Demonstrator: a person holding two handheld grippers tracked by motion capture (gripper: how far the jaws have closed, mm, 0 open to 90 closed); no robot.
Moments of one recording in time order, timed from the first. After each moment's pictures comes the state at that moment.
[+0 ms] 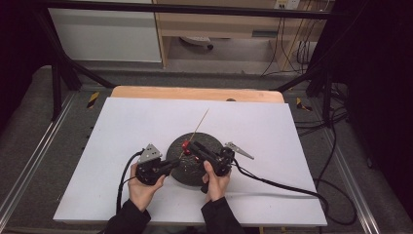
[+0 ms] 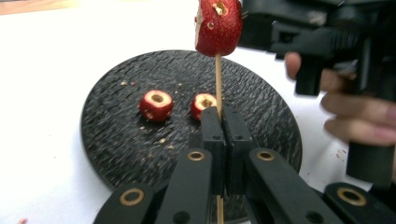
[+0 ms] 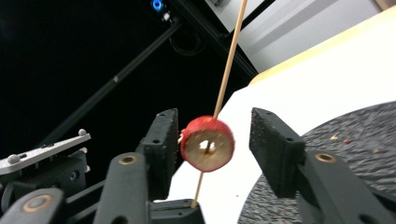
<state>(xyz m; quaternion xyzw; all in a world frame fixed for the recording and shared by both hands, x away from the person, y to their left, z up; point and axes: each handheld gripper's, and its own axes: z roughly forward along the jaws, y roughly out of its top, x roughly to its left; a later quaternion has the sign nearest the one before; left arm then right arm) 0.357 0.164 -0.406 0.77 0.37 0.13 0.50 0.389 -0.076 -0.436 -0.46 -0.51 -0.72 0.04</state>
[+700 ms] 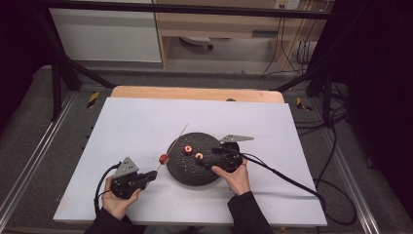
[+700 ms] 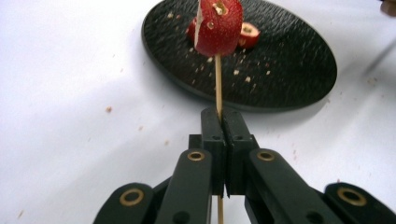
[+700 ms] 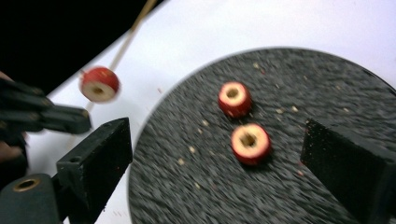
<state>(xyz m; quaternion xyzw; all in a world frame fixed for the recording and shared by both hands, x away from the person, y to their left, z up) 0.330 0.228 -0.429 0.80 0.38 0.13 0.45 0.408 -0.106 -0.417 -0.41 -0.76 -0.51 -0.01</state>
